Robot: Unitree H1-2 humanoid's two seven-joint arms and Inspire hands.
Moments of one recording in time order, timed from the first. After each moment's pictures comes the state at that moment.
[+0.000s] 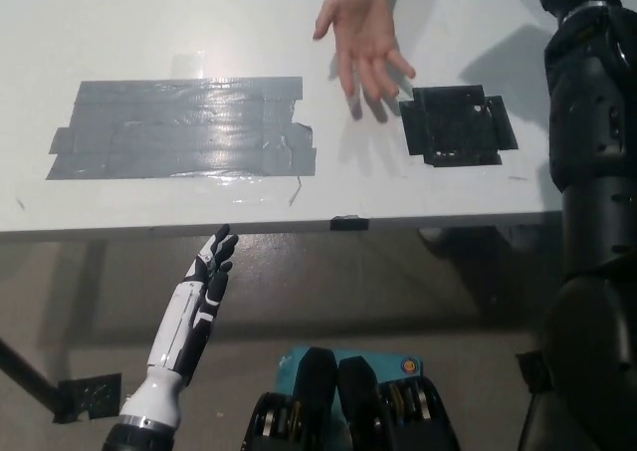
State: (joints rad) left_arm -0.08 0.09 -0.08 -0.04 0.17 -0.14 -0.03; right_arm -1.17 -0.05 -0.48 0.76 0.34 0.15 -0.12
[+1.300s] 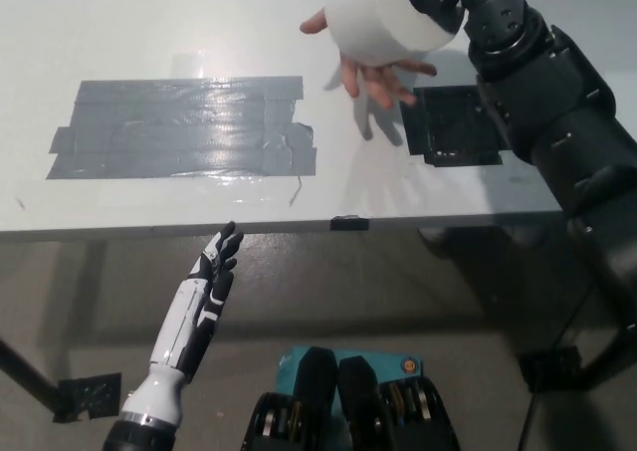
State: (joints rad) left_arm -0.09 0.11 -0.10 -0.05 0.17 -0.14 -0.03; right_arm -1.40 -0.13 0.31 1.35 -0.12 0.06 -0.16
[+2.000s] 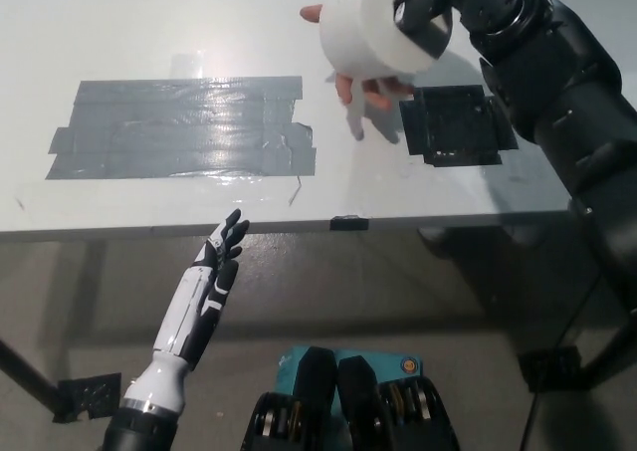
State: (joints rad) left_arm -0.12 0.11 -0.10 -0.05 0.17 -0.14 -0.05; right_arm -1.45 -0.13 0.36 1.41 -0.19 0.10 0.10
